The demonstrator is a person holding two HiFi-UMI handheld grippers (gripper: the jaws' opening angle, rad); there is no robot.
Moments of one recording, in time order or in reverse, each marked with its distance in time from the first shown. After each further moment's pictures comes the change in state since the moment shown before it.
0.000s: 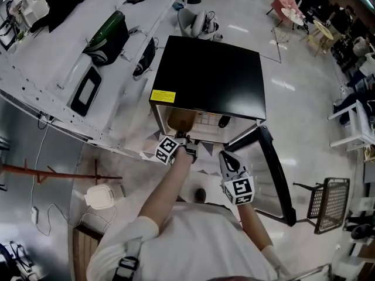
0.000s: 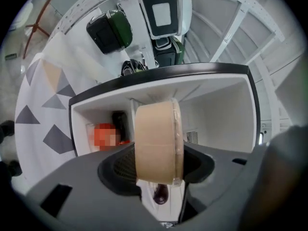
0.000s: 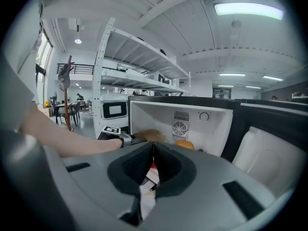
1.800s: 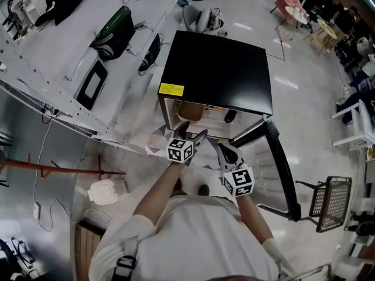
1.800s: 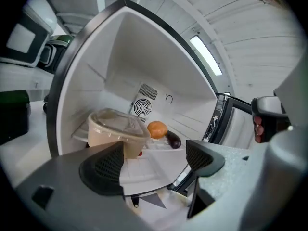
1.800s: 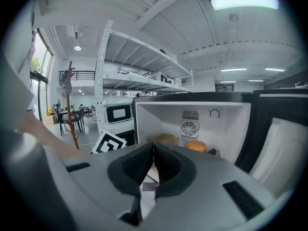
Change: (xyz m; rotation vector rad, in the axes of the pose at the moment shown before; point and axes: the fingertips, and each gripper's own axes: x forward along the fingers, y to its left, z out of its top) left arm -0.024 -0.027 -0.065 1.102 0.436 -0.229; right arm 0.024 0.027 0.006 0.054 -0.022 0.057
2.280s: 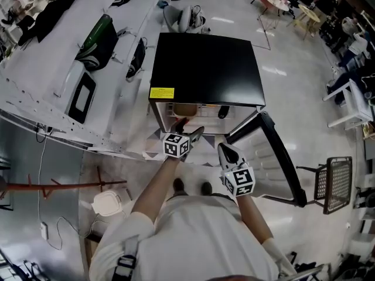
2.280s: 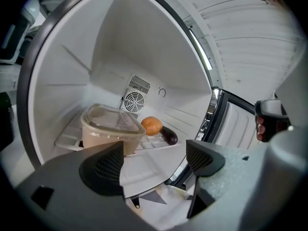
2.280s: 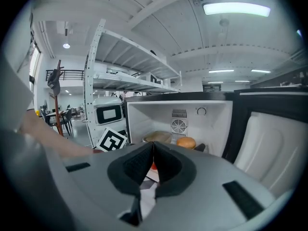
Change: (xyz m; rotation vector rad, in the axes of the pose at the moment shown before) left arm 0.020 -0.001 -0.002 0.062 0.090 -0.134; right arm -0.016 -0.006 -0.008 0.054 -0.001 -0.136
